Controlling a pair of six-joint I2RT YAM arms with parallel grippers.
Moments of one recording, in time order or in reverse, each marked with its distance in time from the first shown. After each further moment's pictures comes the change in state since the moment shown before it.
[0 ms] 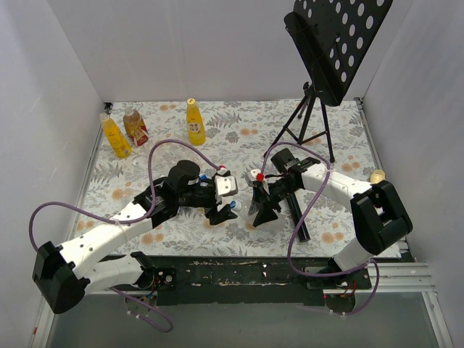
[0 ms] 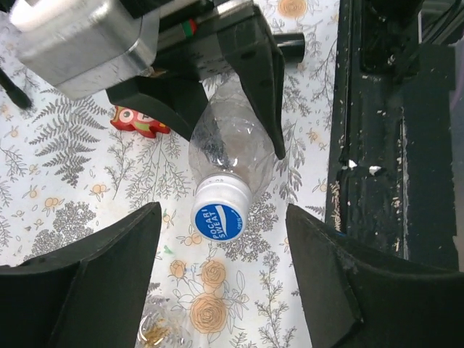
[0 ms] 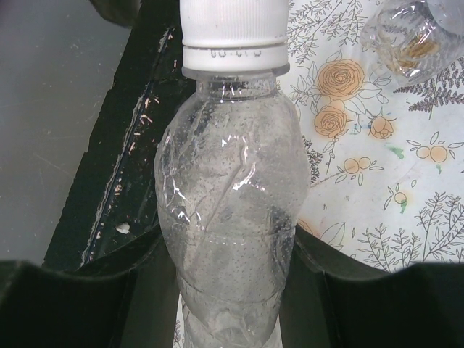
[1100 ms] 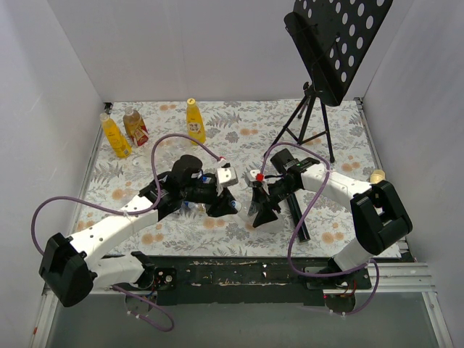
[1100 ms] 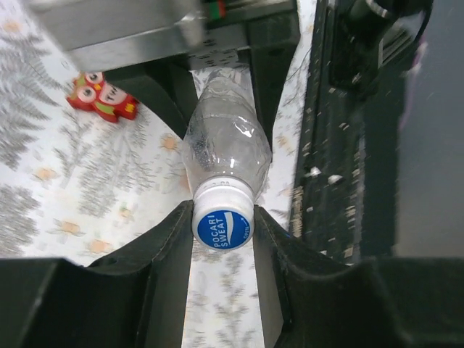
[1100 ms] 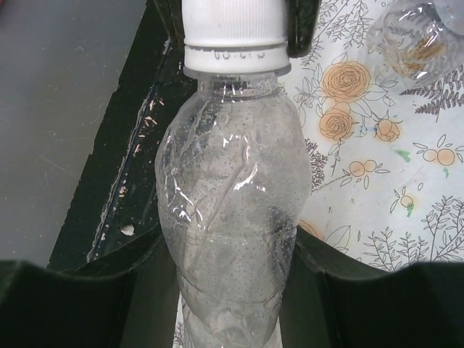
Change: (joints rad) left arm 0.062 0.109 0.009 0.004 0.111 -0.074; right arm 0.007 0.000 0.000 -0.007 -0.003 0.002
